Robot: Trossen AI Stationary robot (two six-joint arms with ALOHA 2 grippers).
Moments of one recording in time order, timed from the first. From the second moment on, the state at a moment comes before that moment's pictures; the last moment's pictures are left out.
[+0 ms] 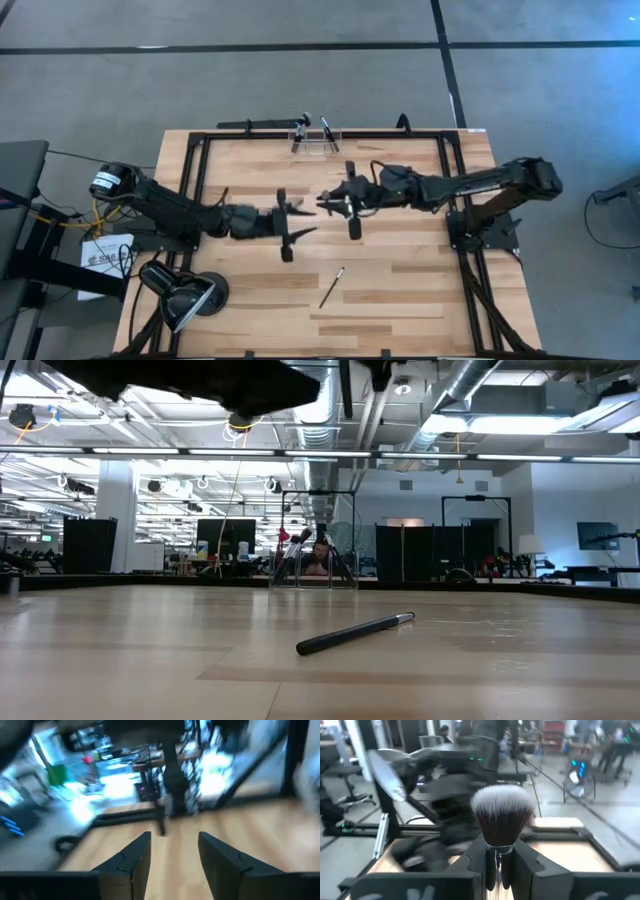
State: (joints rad) left arm -0.24 1.41 0.63 0.72 -0.35 0.26; right arm 0.06 1.41 0.98 0.34 -0.03 -0.06
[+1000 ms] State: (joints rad) left arm -0.14 1.54 0.71 0.94 -0.03 0.07; right arm 0.17 1.52 0.98 0.54 0.06 -0.18
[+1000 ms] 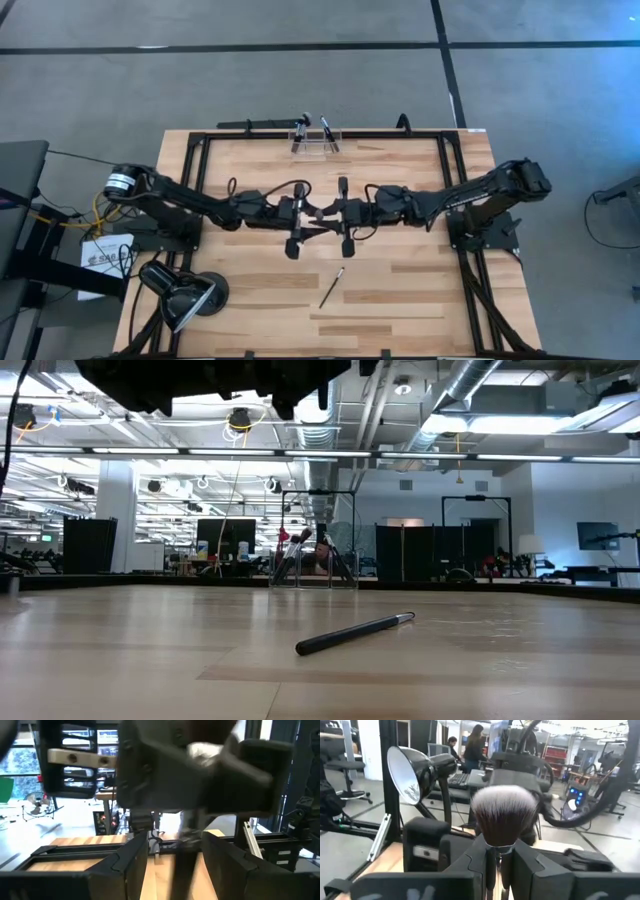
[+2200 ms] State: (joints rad) left arm -0.08 1.51 0.65 0.83 -0.14 0.07; right arm 0.18 1.44 0.98 0.34 0.16 -0.13
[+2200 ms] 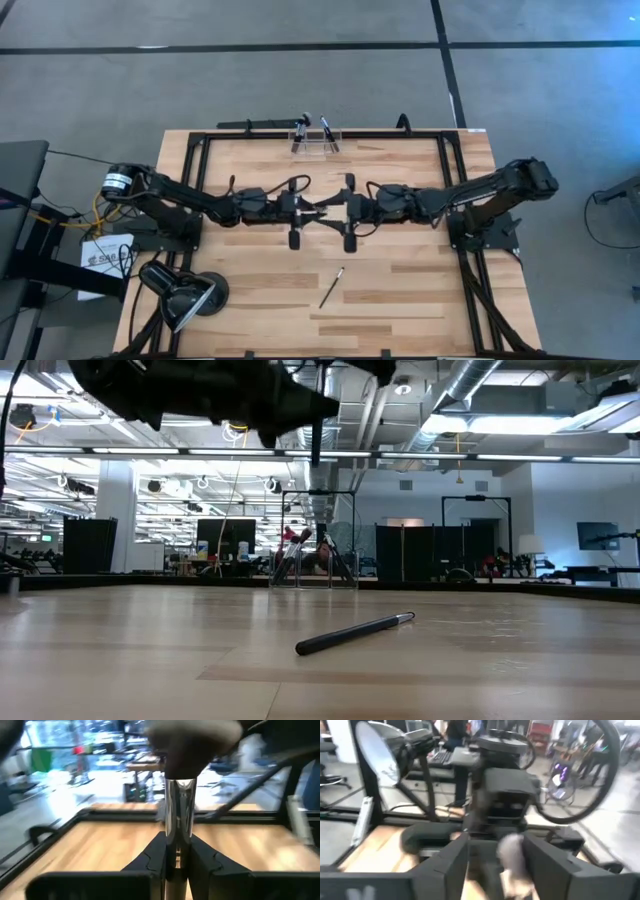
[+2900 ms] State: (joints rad) left arm 0.47 1.44 0.61 0.83 -0.16 -0.02; right arm 0.32 1.24 0.98 0.11 0.39 -0.14
